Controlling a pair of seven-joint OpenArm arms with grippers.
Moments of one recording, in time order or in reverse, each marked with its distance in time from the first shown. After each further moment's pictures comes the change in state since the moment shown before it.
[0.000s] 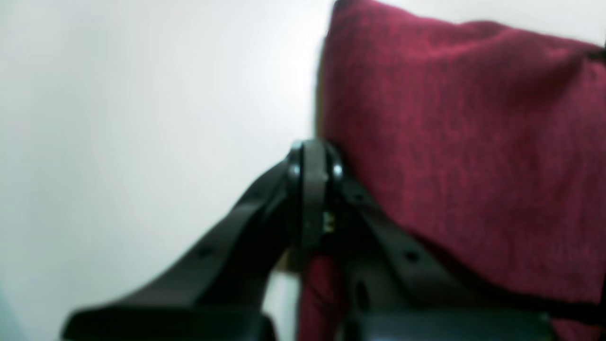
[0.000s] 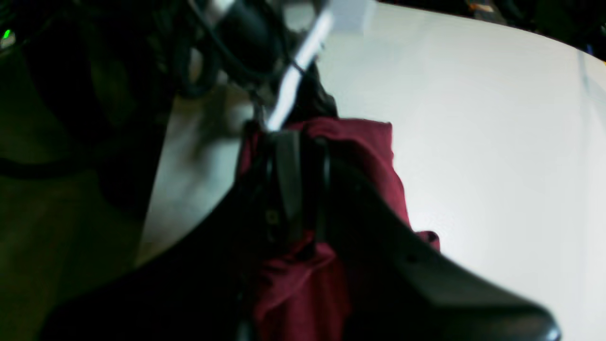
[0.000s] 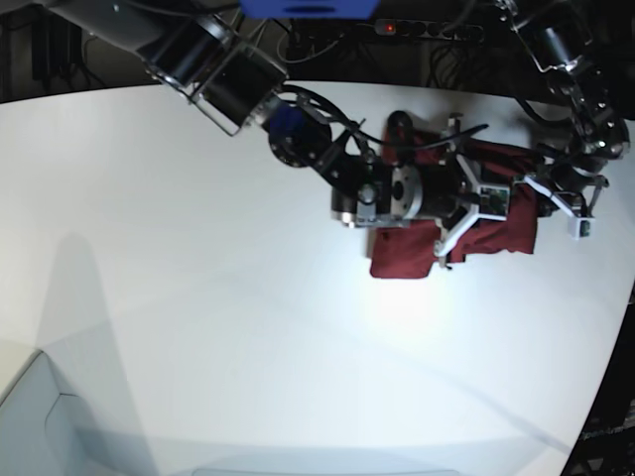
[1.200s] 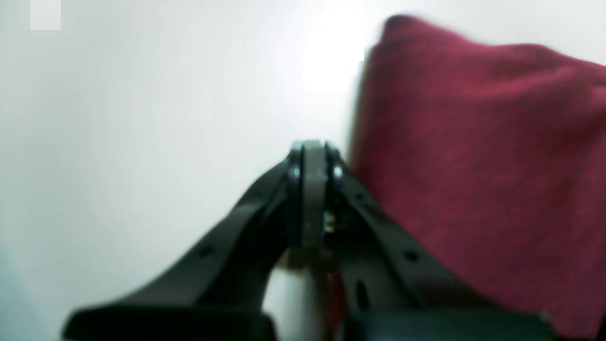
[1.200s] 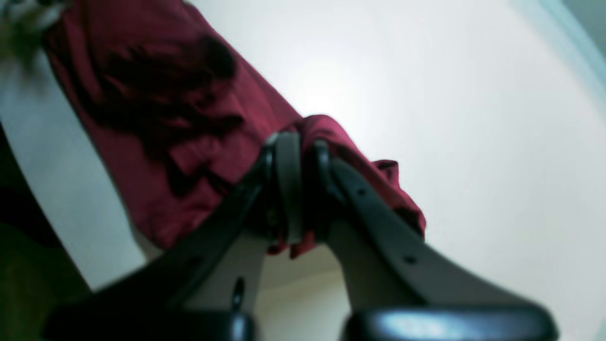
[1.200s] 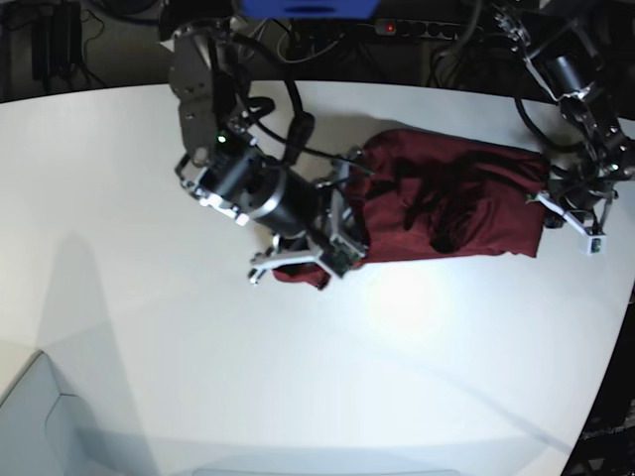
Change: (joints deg) left arm -7.7 -2.3 -5.9 -6.1 2.3 -0.9 4.1; right arm -20.7 -0.5 32.2 38.0 -0.2 2.2 -36.9
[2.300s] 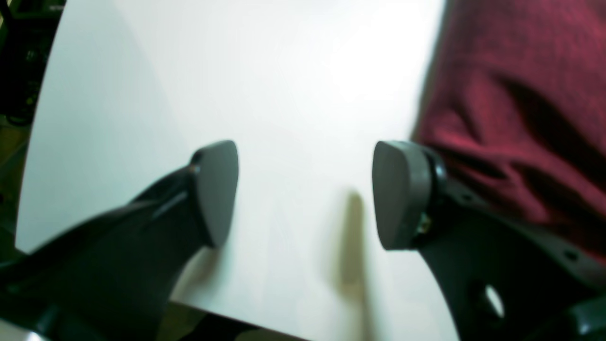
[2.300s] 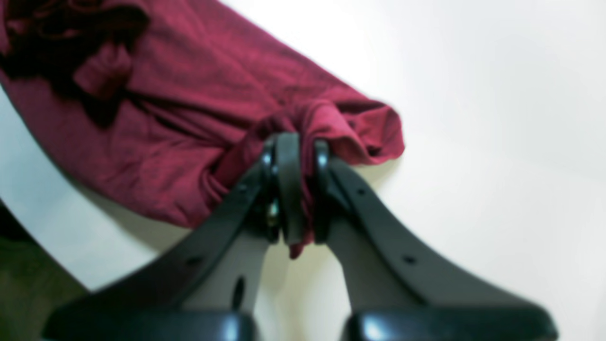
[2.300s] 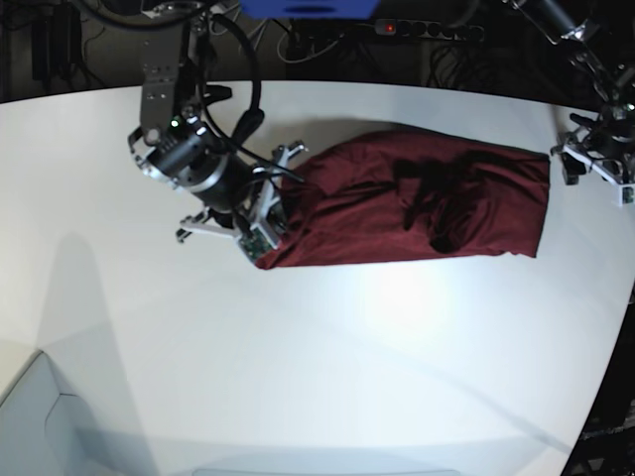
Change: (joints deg) left arm 11.7 4.1 -11.6 18.7 1.1 -0.5 2.7; right arm -6.8 -0.1 16.4 0.0 0.2 0.0 0.2
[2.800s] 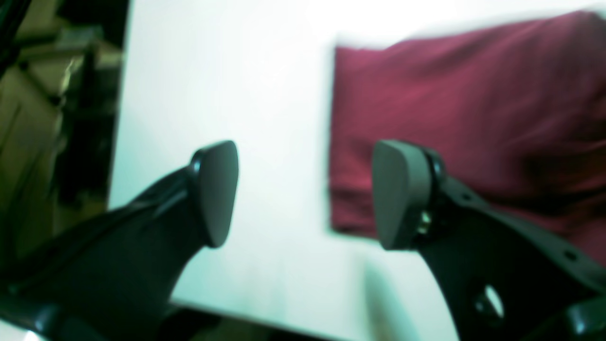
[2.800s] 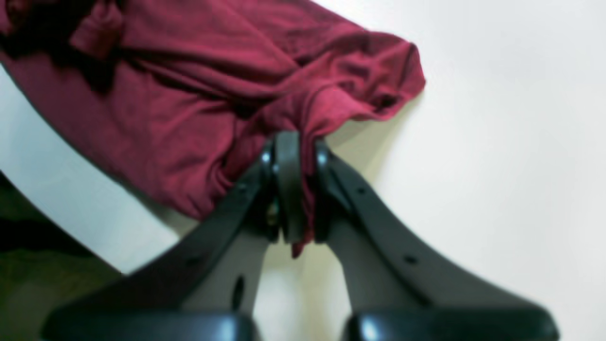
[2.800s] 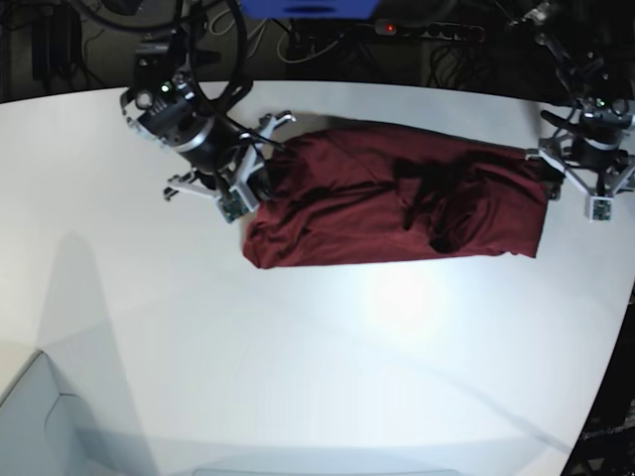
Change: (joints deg) left arm 3.8 7.8 6.4 19.6 8.7 0.1 0.8; right arm -8.5 0.0 4.0 0.0 -0.1 0.0 7.8
